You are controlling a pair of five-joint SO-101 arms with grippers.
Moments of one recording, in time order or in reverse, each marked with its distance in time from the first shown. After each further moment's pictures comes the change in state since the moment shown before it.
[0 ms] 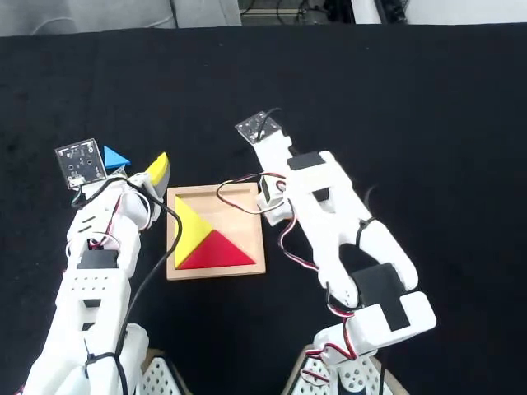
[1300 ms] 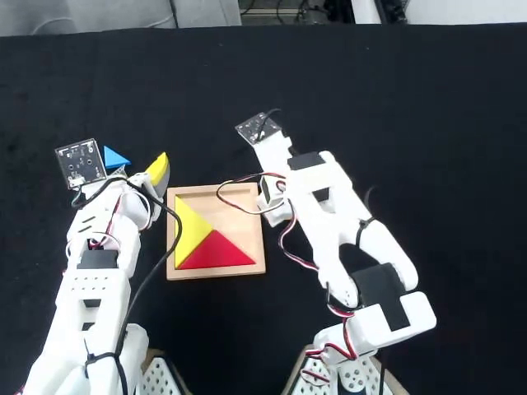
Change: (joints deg) left arm 0.0 0.0 0.0 0.0 0.0; right arm 0.0 0.0 0.0 0.7 0.1
